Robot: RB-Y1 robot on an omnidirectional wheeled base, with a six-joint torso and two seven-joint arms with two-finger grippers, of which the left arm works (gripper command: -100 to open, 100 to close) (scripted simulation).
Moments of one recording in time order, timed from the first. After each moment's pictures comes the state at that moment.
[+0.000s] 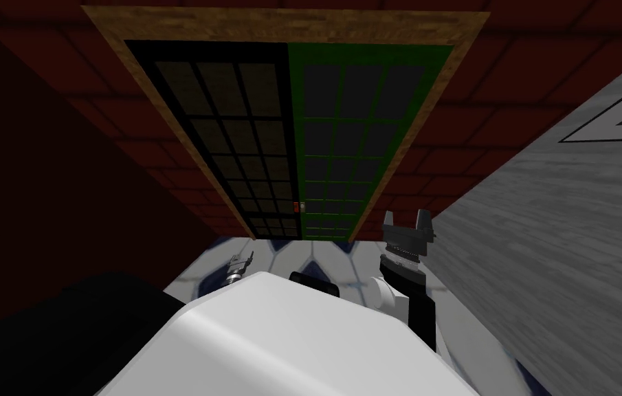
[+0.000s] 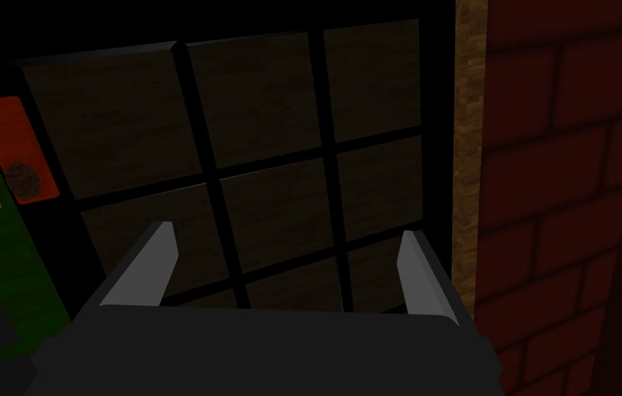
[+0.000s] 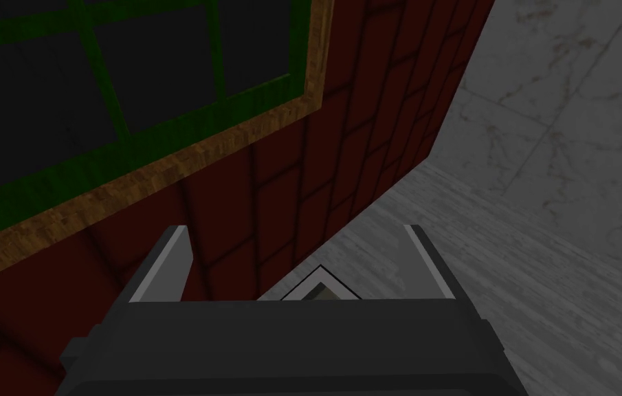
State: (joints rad) arm 0.32 0.13 0.62 -0.82 -0.22 -0.77 -1.34
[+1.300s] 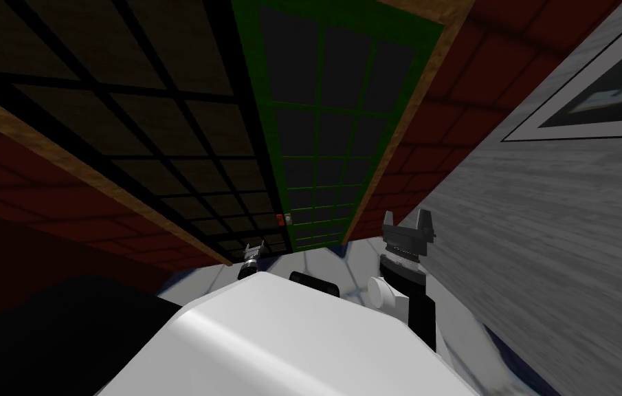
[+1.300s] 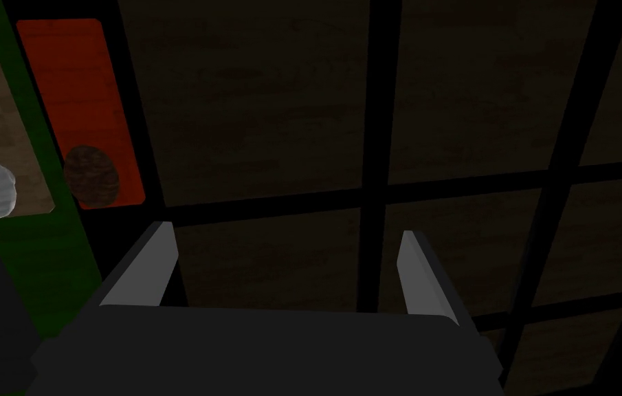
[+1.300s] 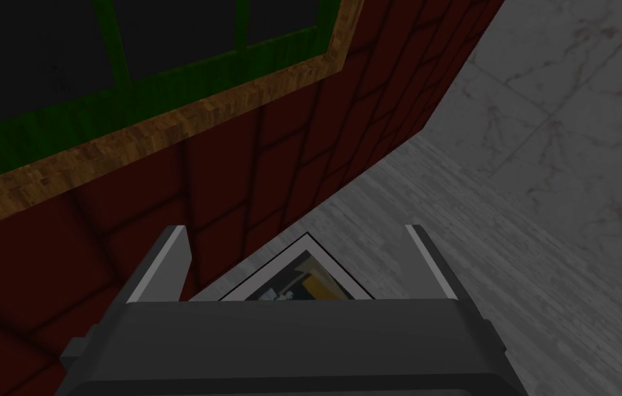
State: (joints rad) arm 0.12 0.06 0.66 -0.75 -0.18 -0.79 -1.40
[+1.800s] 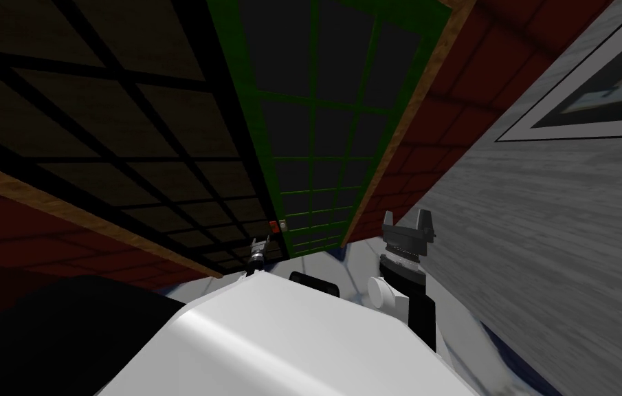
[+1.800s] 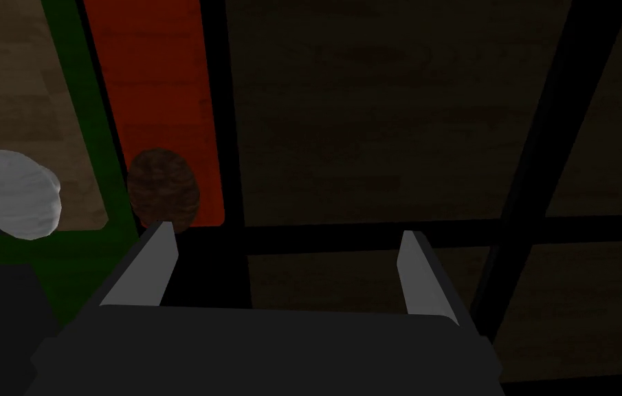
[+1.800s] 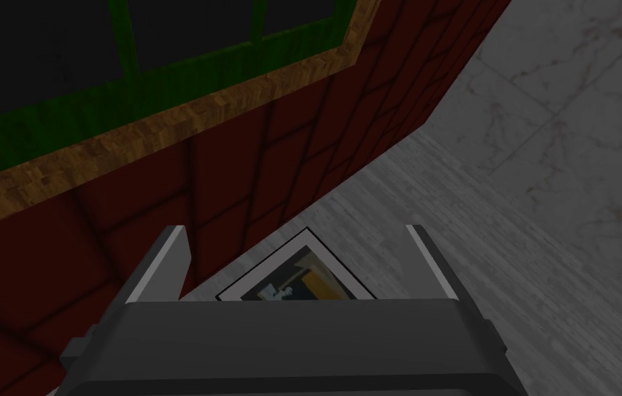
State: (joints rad) arm 0.07 0.04 0.63 -0.78 -0.19 -0.79 -1.40
